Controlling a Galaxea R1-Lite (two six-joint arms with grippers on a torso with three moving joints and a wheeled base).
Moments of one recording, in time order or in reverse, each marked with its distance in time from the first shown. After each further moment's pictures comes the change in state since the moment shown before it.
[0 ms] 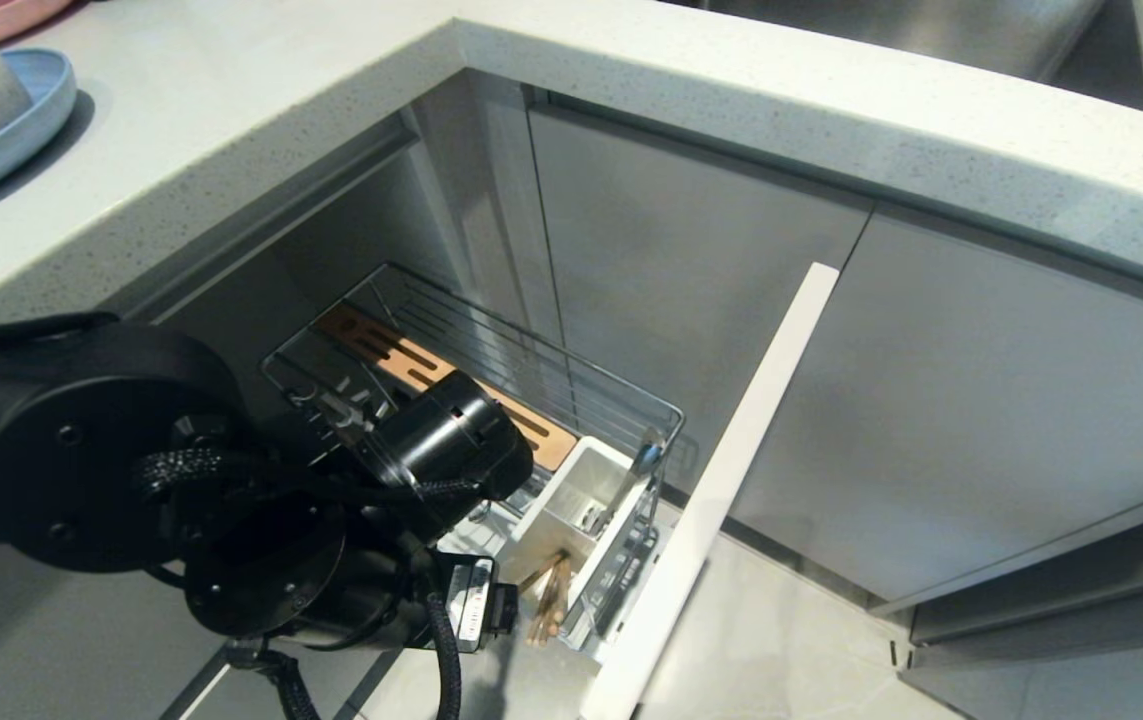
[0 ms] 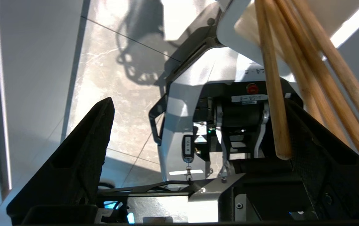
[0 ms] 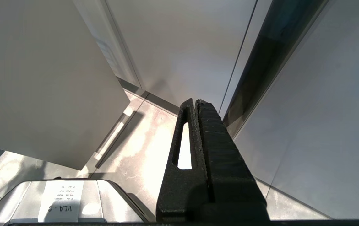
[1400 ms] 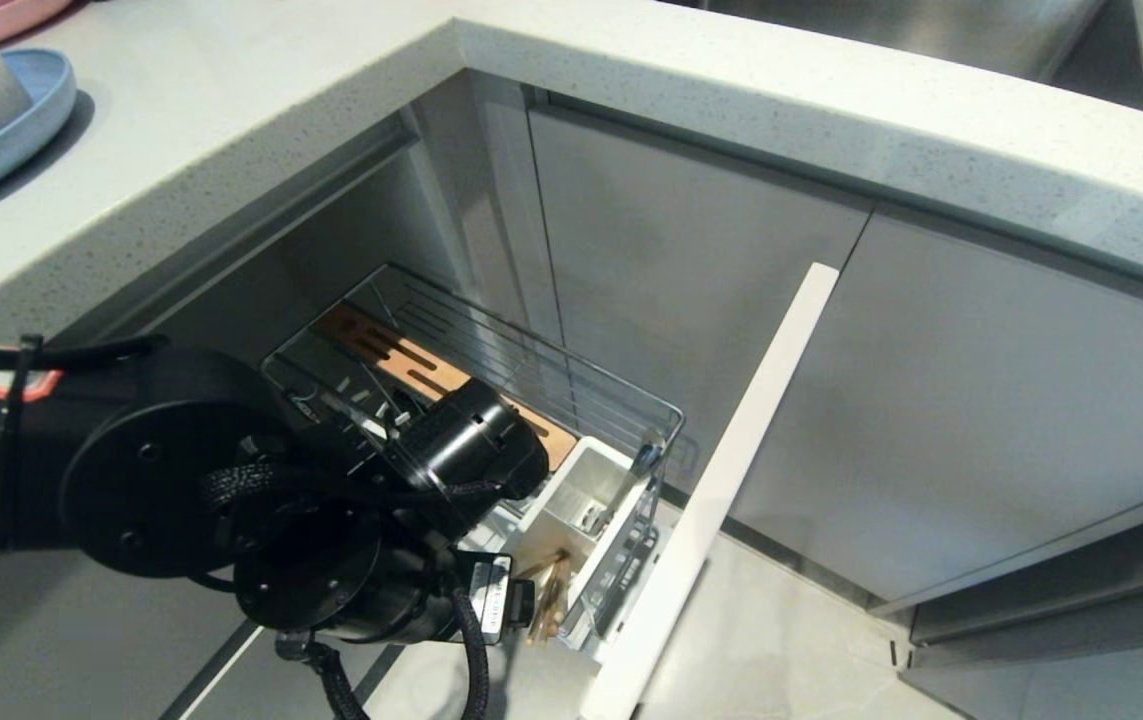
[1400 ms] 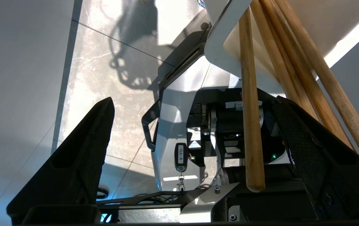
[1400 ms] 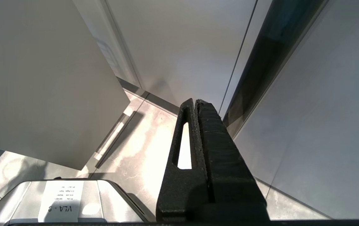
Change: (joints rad) left arm 0.015 0.037 0.024 -0.086 -0.018 0.012; right arm 0.000 0.000 0.000 0.000 0.000 0.000
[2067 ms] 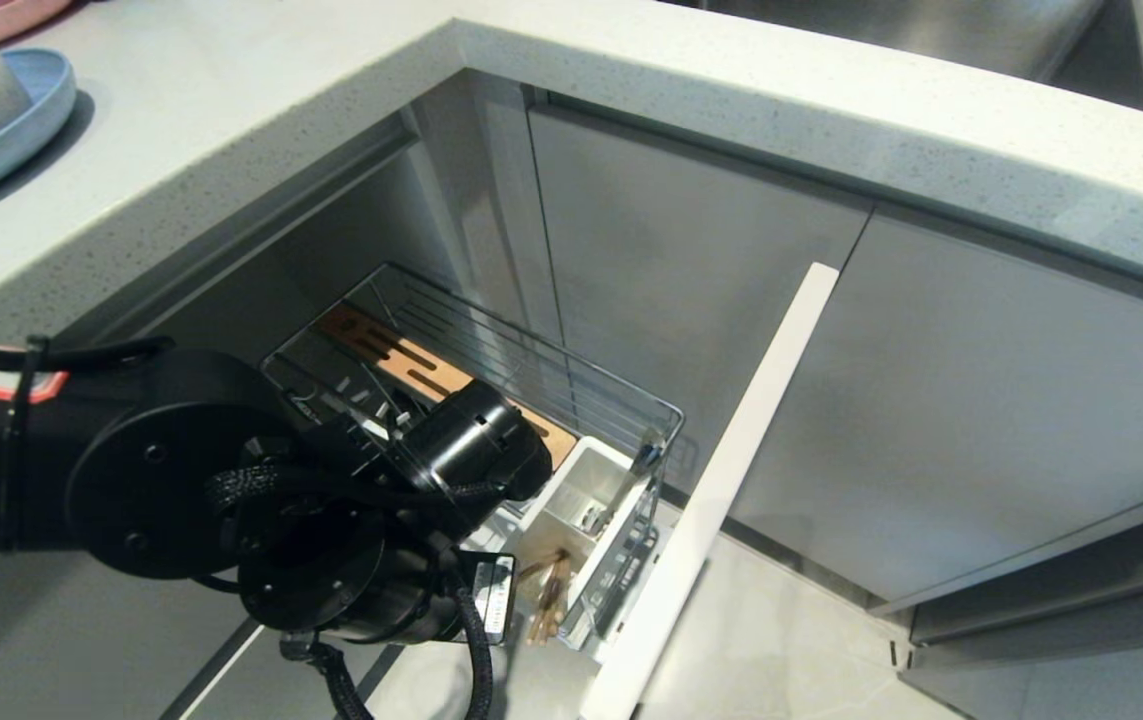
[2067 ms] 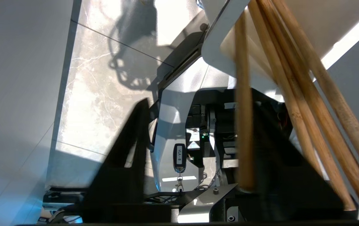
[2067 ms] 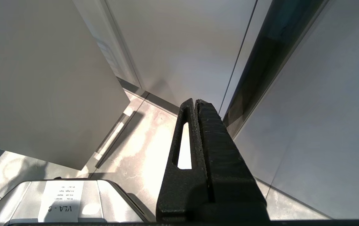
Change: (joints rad) left arm -0.003 0.003 -0.001 -0.005 0.000 -0.006; right arm 0.000 0.000 0.000 0.000 0.000 0.000
